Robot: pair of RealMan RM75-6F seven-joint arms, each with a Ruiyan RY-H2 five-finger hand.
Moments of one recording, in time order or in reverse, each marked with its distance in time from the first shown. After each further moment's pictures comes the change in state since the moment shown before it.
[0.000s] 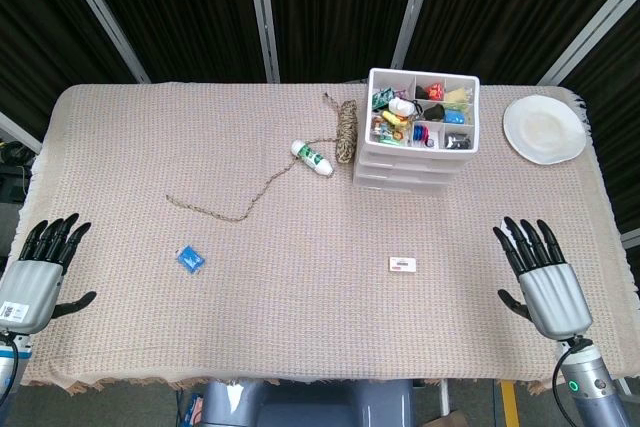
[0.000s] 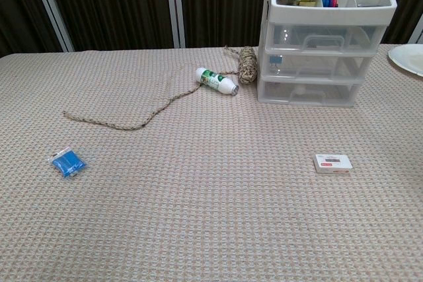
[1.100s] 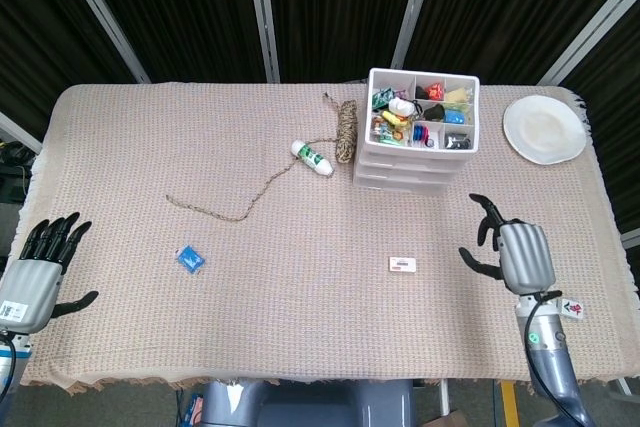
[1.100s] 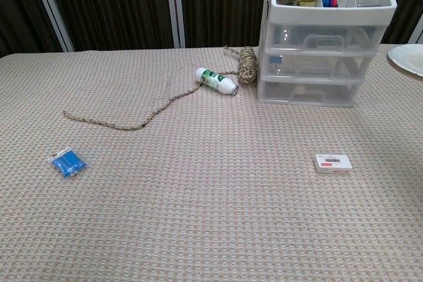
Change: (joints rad) left arm -0.003 0.003 -0.002 0.001 0.009 0.003 -0.050; right arm 0.125 -0.073 0.203 -0.282 0.377 -0.196 0.074
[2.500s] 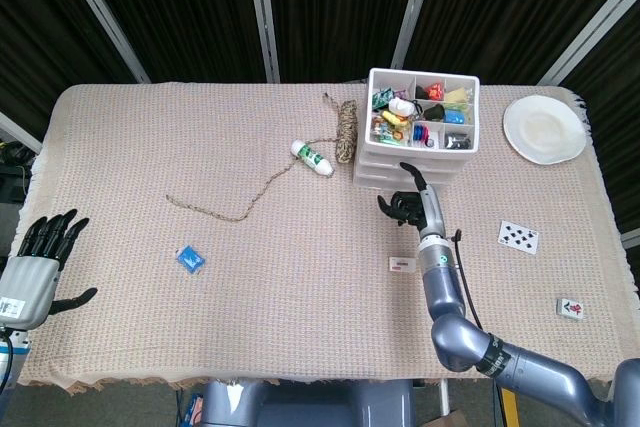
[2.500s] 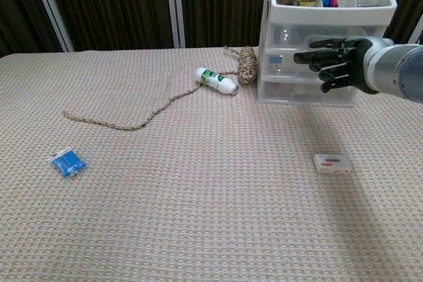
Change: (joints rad) left arm -0.008 0.003 -0.008 0.009 -0.013 -0.012 -0.027; right arm 0.357 -0.358 0.385 0.146 0.911 -0.300 0.213
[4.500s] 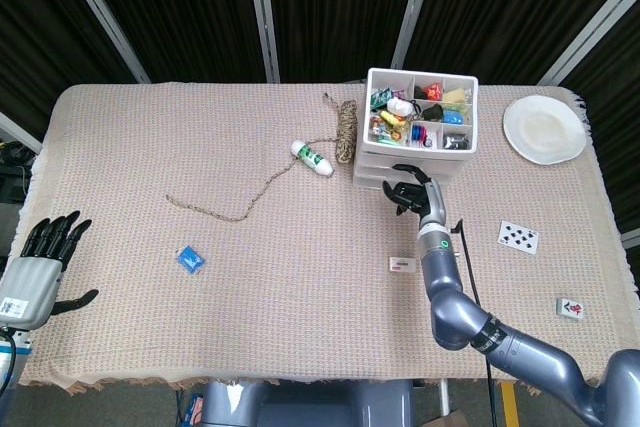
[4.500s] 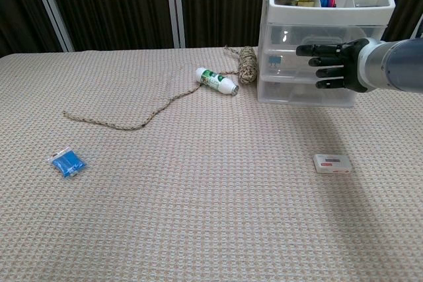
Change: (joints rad) left arm -0.004 0.000 0.005 -0.004 -0.005 -0.013 0.013; right arm 0.051 -0.013 0.073 0.102 0.162 -0.079 0.088
